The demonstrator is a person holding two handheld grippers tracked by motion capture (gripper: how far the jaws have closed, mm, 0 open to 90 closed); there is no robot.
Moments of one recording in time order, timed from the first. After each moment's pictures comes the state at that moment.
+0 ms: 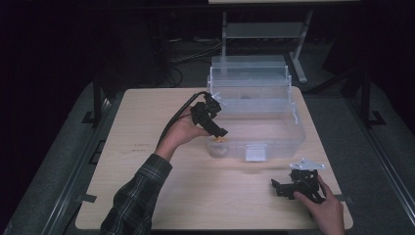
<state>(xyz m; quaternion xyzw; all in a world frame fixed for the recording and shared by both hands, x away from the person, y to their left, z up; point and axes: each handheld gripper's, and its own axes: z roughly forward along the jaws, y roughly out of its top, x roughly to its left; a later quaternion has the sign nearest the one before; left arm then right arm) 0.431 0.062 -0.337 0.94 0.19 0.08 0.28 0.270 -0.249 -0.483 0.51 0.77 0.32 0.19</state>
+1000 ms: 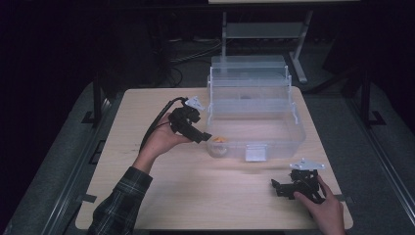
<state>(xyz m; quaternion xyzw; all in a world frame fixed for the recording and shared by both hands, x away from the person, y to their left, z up) 0.404 0.119 -0.335 0.92 0.22 0.09 0.32 0.269 -0.249 -0.483 0.51 0.77 0.32 0.19</state>
